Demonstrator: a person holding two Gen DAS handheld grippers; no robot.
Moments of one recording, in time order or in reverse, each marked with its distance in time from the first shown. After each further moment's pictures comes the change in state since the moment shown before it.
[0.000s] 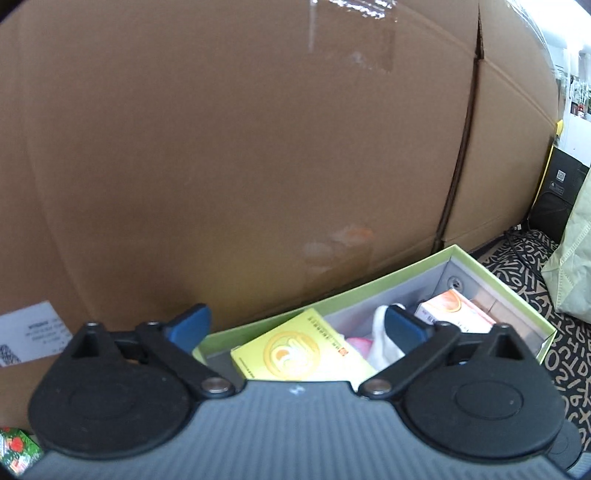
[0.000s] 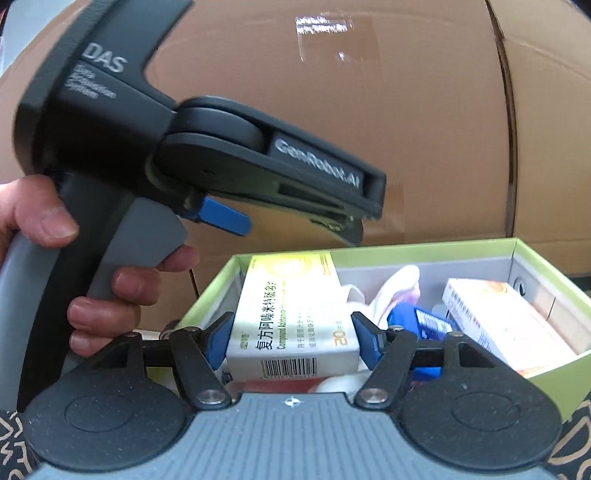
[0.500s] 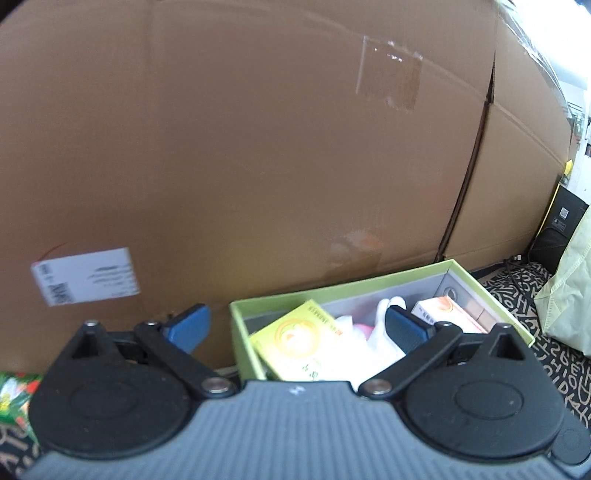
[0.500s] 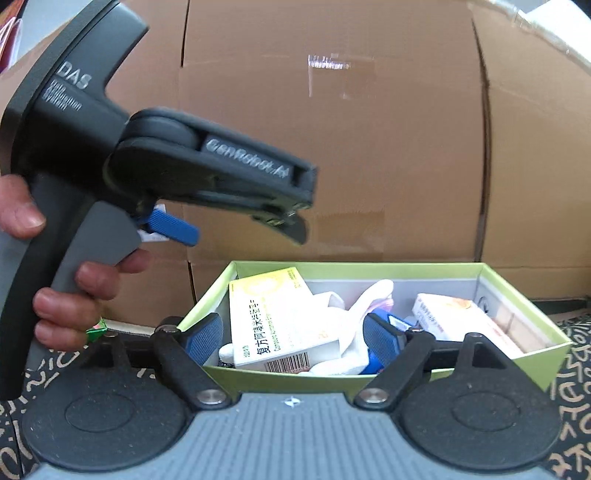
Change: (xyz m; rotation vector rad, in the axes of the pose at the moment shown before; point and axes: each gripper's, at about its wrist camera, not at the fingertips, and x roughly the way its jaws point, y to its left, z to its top) left arm -0.054 0.016 -0.025 -0.124 -0.055 0.041; right arm -0.042 0.014 -0.012 -0.074 -0.076 -0.082
